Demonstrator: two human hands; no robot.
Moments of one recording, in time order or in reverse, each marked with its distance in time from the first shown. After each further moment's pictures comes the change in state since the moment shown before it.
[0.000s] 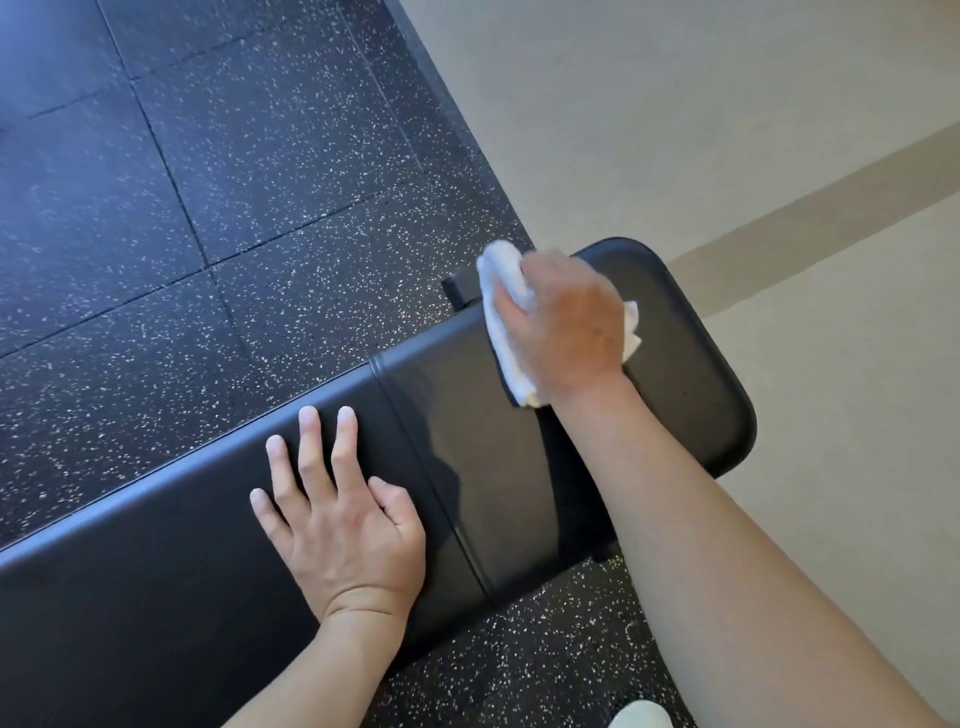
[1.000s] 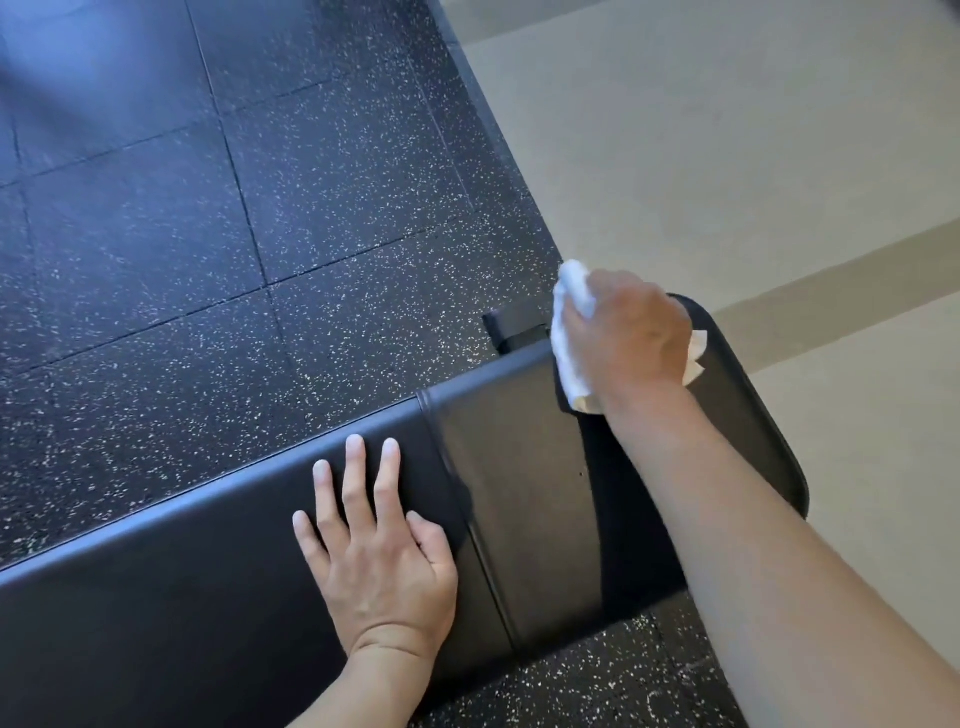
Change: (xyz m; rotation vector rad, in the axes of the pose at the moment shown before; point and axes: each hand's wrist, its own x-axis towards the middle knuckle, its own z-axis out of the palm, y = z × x) left_hand 0.000 0.000 0.002 0.027 0.013 0.022; right_hand 0.039 0.005 -0.007 -0.179 -0.201 0.160
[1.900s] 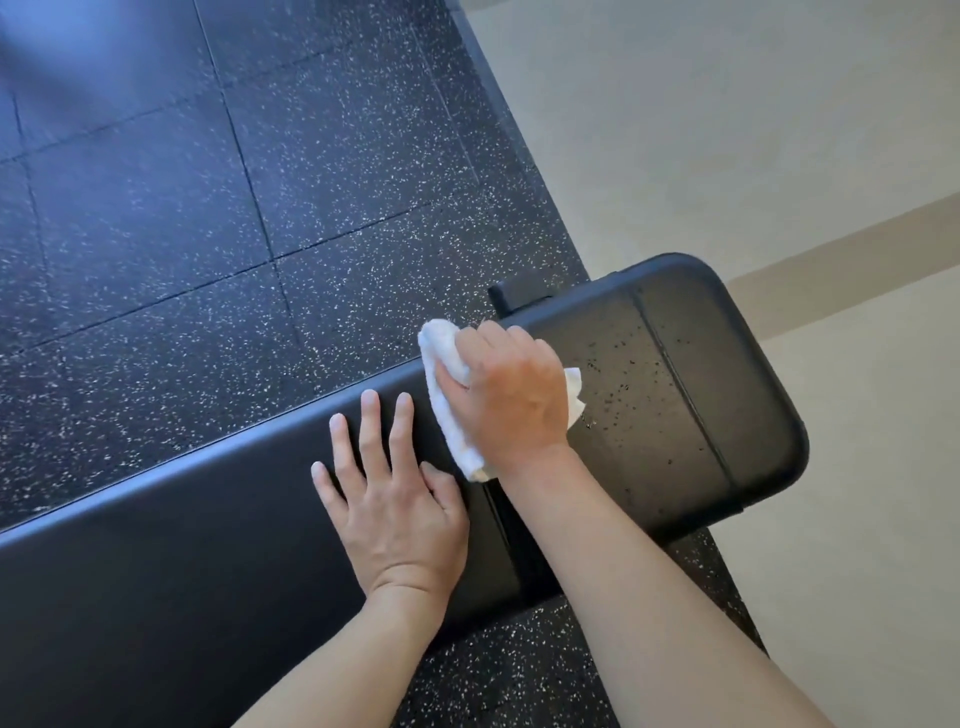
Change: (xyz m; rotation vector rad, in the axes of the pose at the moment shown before) left_hand -0.003 -0.006 0.001 -0.025 -0.026 -0.008; right_hand -0.110 -0.088 0.033 0.090 0.054 -0.240
